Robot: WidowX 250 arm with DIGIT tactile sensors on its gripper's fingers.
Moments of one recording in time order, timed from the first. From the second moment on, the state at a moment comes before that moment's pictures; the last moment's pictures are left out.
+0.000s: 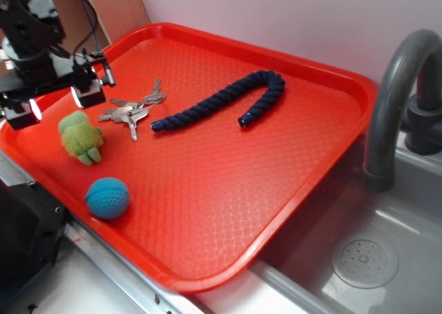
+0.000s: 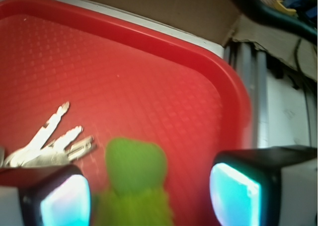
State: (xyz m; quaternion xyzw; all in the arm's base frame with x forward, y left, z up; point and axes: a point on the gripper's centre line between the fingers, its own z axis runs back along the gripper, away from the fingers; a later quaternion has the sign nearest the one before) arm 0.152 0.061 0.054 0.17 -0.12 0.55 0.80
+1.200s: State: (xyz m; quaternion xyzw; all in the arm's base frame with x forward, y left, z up) arm 0.156 0.054 0.022 0.21 -0.15 0.51 0.82
